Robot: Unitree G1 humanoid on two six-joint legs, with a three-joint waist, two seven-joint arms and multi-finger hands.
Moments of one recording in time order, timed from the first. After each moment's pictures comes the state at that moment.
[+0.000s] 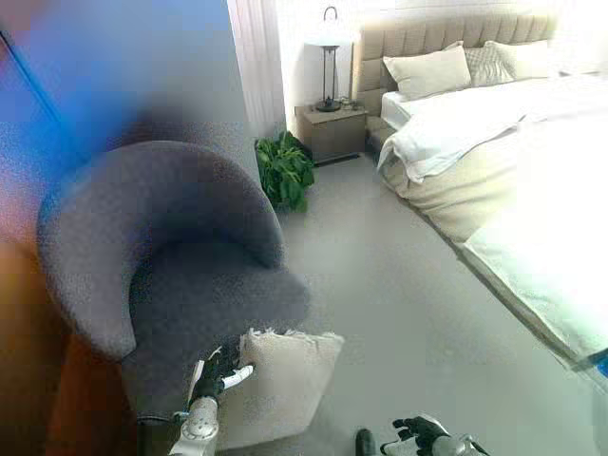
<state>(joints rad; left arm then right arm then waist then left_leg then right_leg) -0.11 0.24 -0.33 1.13 -0.28 -0.33 0.26 -0.10 -0.29 0.42 1.23 -0.09 0.01 0.05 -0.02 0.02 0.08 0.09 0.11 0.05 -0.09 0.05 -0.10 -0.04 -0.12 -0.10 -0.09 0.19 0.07</state>
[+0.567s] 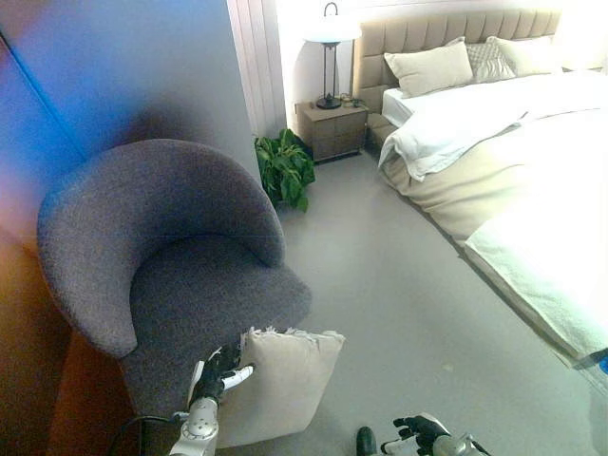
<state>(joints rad) -0.11 0.24 -0.34 1.13 -0.28 -0.32 0.27 -0.11 -0.29 0.43 1.23 -0.09 0.01 0.05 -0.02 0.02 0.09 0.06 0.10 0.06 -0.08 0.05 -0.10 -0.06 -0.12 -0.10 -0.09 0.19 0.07</state>
